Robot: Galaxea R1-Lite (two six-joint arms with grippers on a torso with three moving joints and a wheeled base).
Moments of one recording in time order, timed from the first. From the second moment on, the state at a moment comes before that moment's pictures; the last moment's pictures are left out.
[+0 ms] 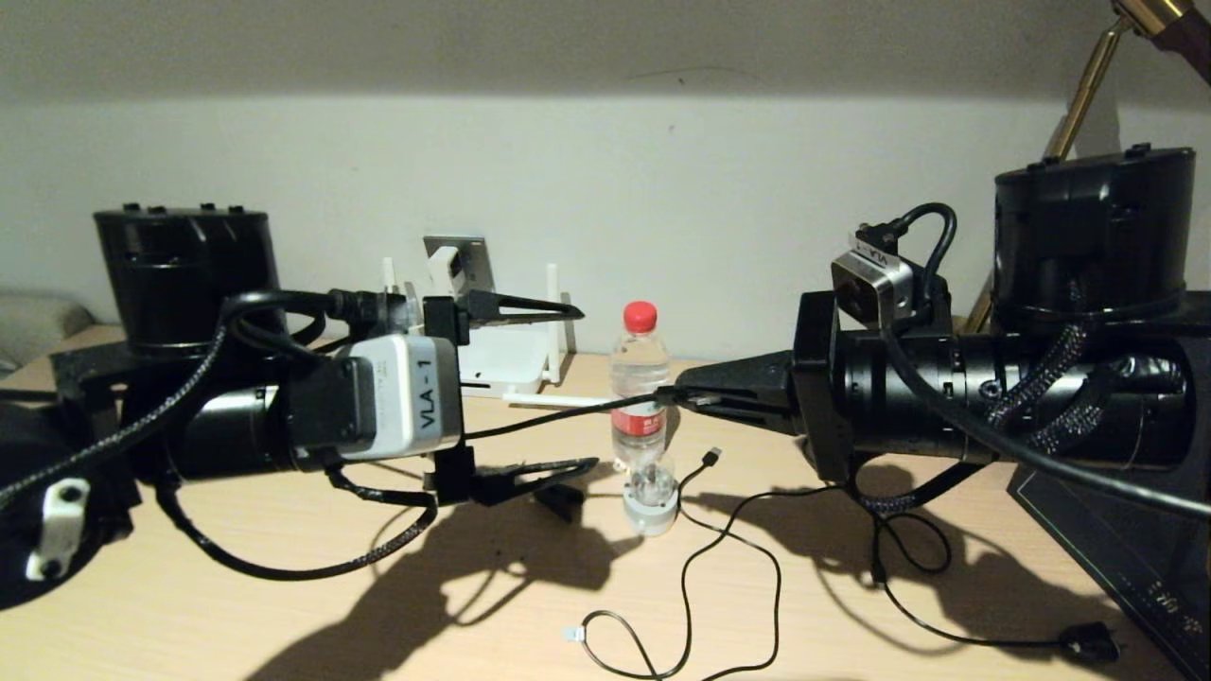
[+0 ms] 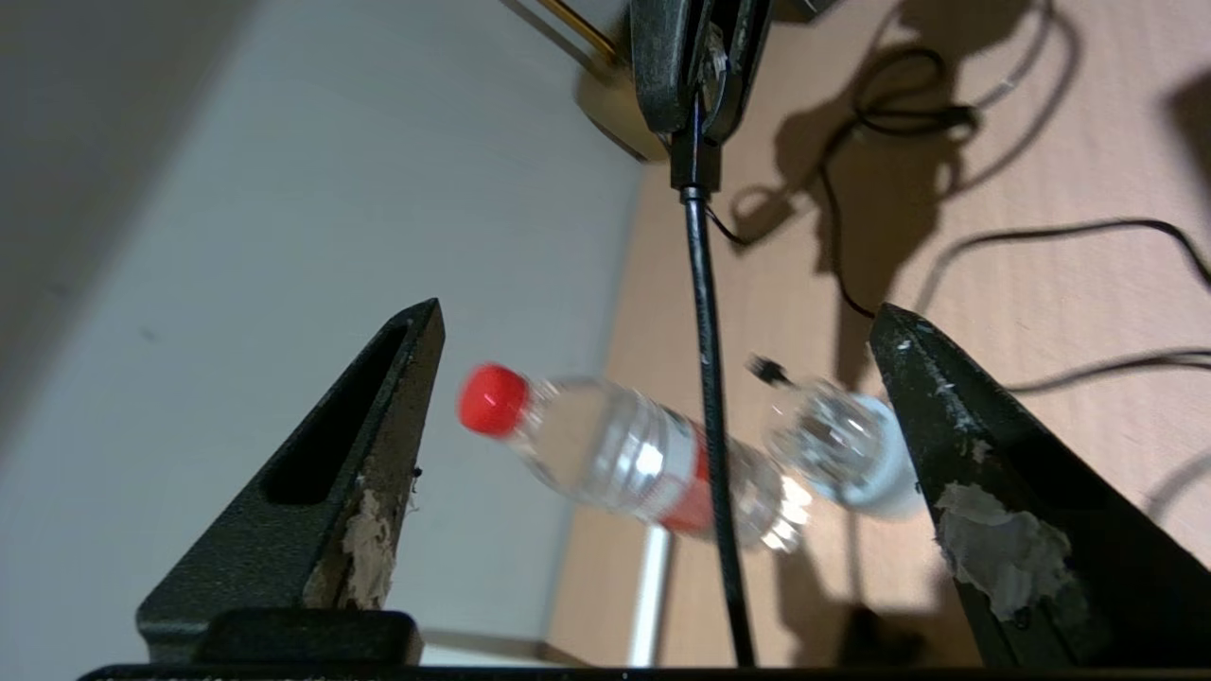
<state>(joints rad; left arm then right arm) -0.49 1.54 -0.90 -0.49 -0.69 1.13 0.68 1.56 -1.07 -0.22 0.40 1.09</state>
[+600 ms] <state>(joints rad) -0.51 1.60 -0.97 -0.67 -0.77 1.13 0.55 1.64 -1.28 -0.20 0.75 1.39</state>
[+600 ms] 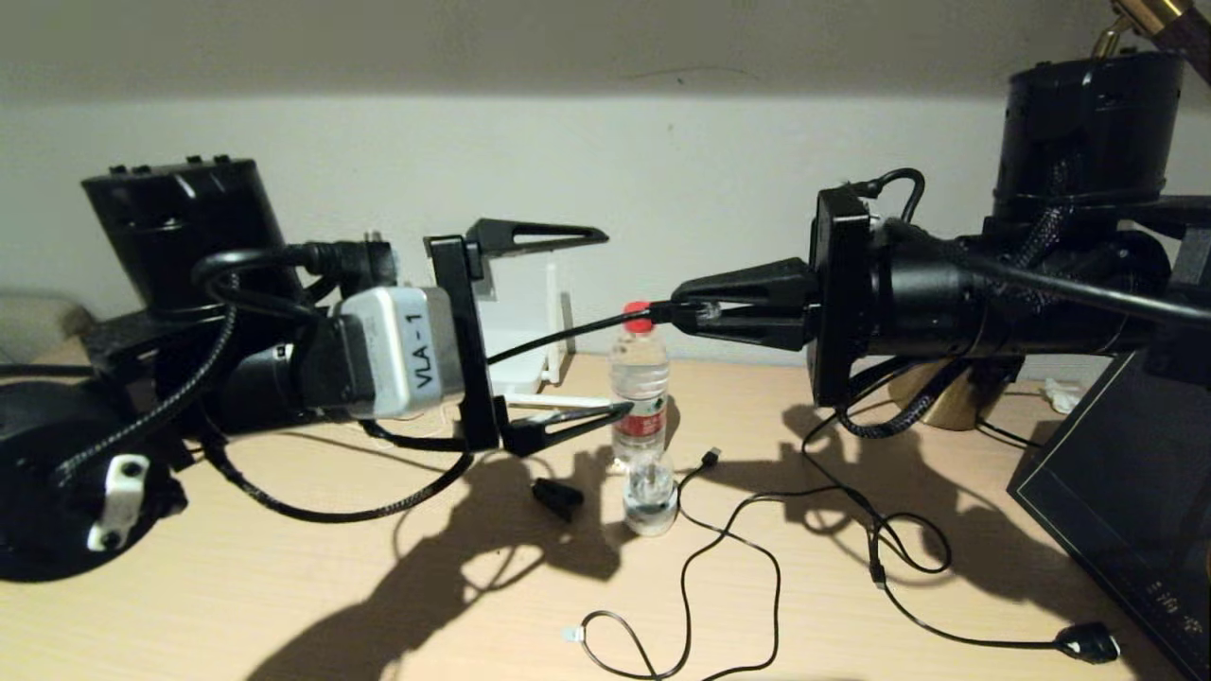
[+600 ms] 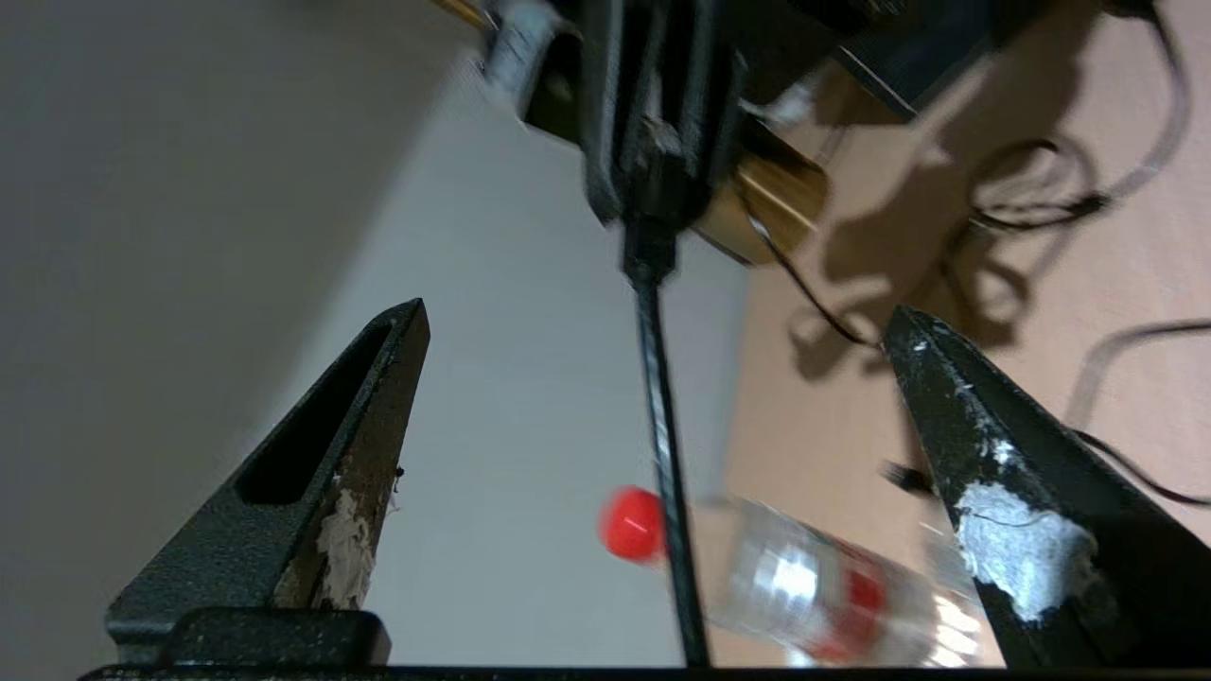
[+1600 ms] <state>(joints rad) -0.52 1.70 -1.14 -0.72 -0.81 1.11 0.47 1.72 -1.40 -0.21 0.92 1.56</state>
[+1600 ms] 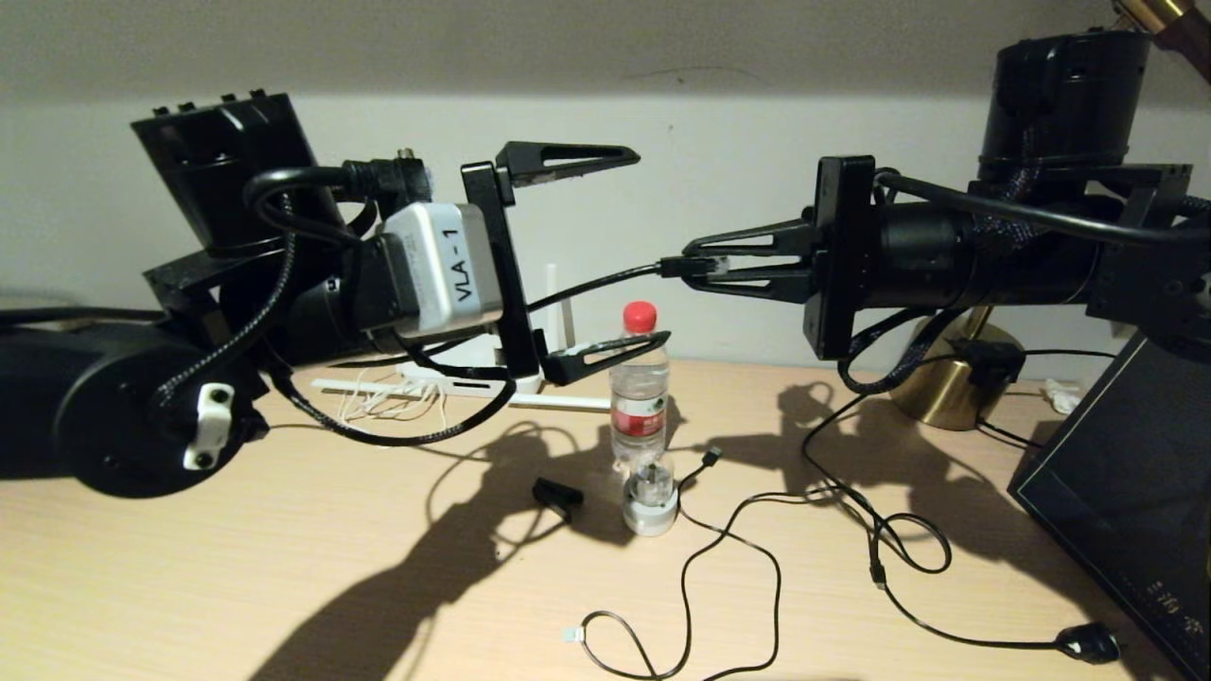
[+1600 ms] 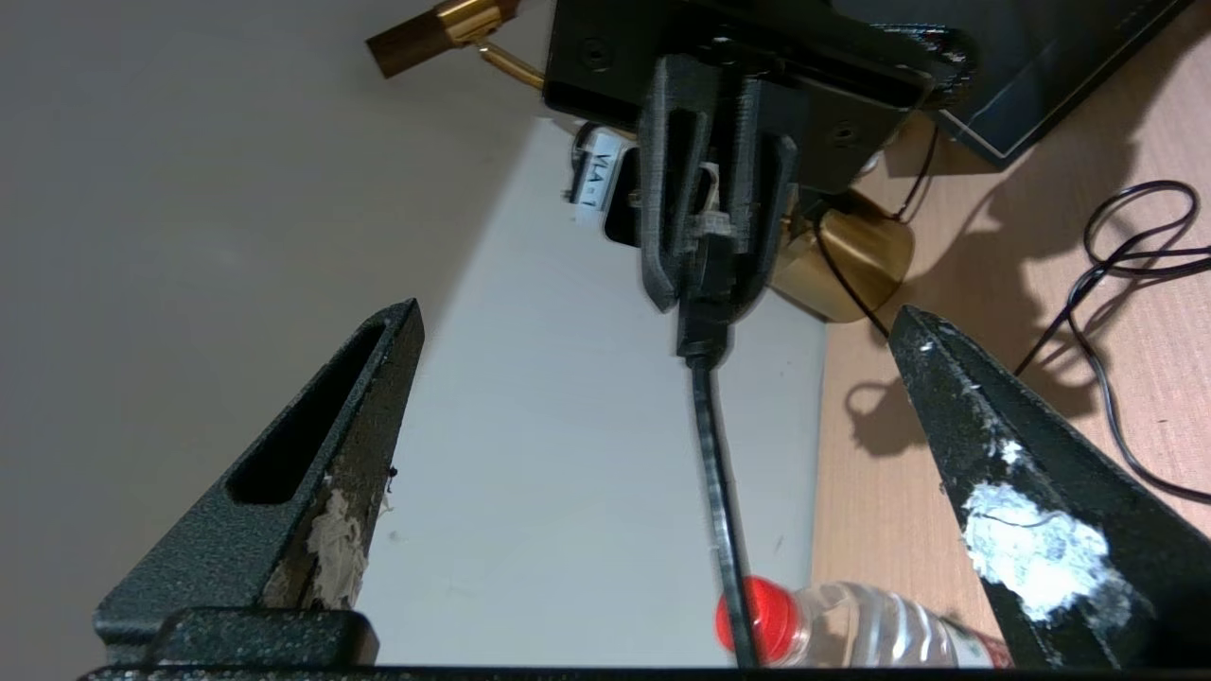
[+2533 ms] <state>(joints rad) -0.52 1.73 -1.15 -0.73 -0.81 1.09 0.48 1.71 -1.40 -0.21 0.94 1.56</state>
